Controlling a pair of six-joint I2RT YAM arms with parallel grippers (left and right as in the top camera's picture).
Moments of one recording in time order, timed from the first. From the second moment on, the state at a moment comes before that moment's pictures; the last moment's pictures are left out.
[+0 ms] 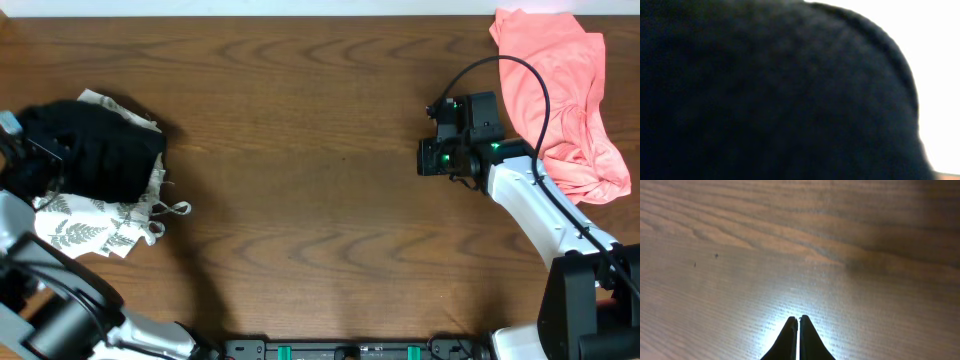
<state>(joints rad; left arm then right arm) 0.85 1.80 1.19 -0.28 0.96 -0.33 0.18 1.63 1.03 -0.47 -0.25 0.15</state>
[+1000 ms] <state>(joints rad) 1.03 1.29 1.19 -0.66 0.76 -0.46 0.18 1.63 1.02 -0.47 -0.25 0.15</state>
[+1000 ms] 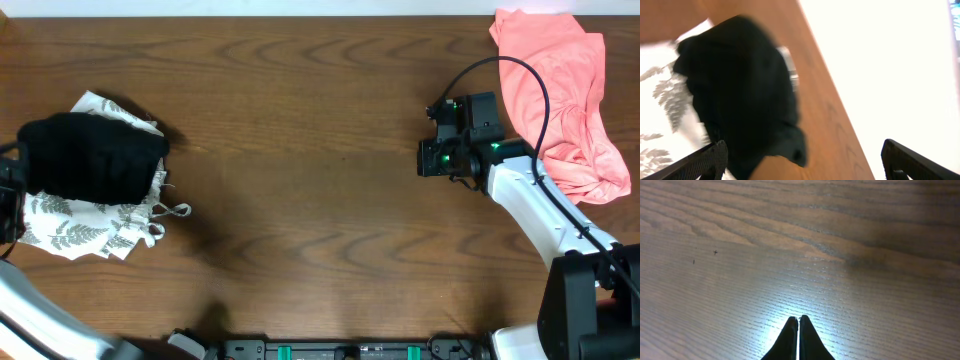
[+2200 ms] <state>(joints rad) -0.47 0.83 1.19 -1.11 -0.40 -0.28 0.03 0.64 1.02 -0.50 -0.24 0.06</state>
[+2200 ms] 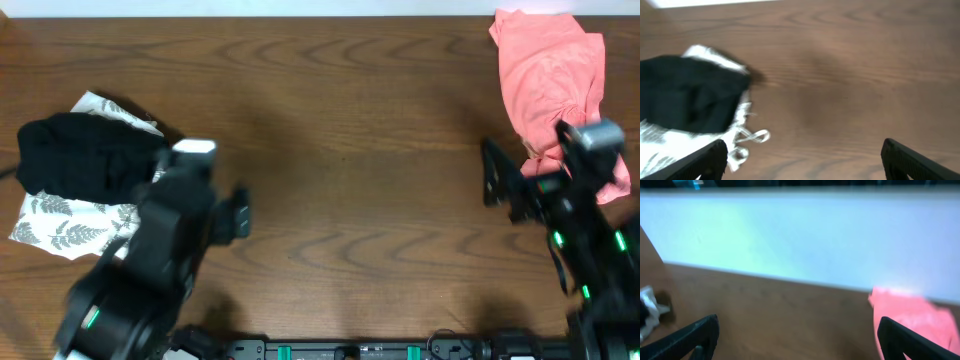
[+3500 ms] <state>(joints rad) -0.47 0.66 1.19 -1.23 -0.49 -0.33 0.03 0.52 1.01 -0.86 -0.17 -0.01</state>
